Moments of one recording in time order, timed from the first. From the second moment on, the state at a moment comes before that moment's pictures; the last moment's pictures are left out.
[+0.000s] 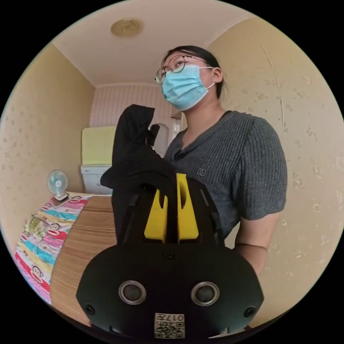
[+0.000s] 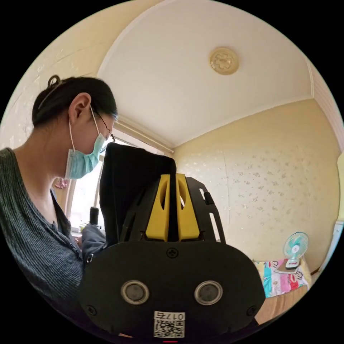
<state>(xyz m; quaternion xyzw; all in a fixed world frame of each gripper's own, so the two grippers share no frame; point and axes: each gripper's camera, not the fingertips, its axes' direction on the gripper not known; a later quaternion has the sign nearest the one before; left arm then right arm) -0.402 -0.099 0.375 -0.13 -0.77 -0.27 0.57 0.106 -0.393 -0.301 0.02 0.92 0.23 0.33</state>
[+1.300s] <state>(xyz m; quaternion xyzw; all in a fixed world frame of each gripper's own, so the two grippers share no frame) -0.315 -0.085 0.314 0.09 -0.88 -0.18 0.44 0.221 -0.482 -0.198 -0.10 0.98 0.07 0.12</state>
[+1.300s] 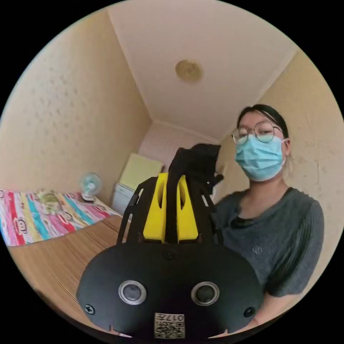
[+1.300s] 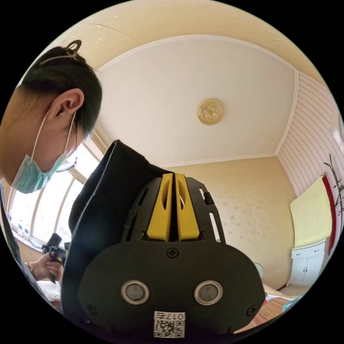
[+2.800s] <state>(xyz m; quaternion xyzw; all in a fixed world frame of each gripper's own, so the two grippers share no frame) 0.050 0.369 0.178 0.51 -0.50 -0.66 -0.23 -0.080 0.426 -0.229 0.04 0.24 0.97 -0.02</state>
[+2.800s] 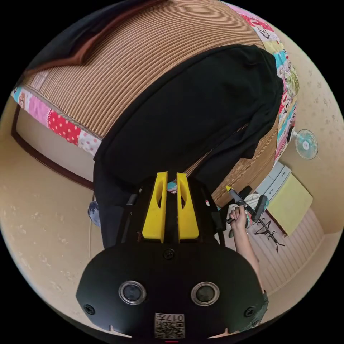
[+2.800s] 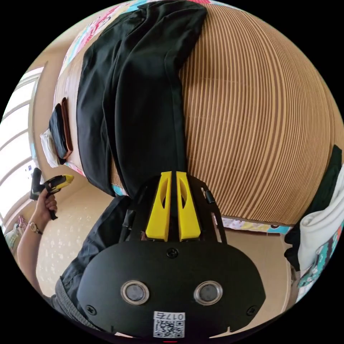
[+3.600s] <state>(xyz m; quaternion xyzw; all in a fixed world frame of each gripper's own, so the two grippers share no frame) 0.070 0.330 0.251 0.50 -0.44 -0.72 -0.21 -0.162 0.371 -0.062 0.17 0.19 0.96 -0.11</state>
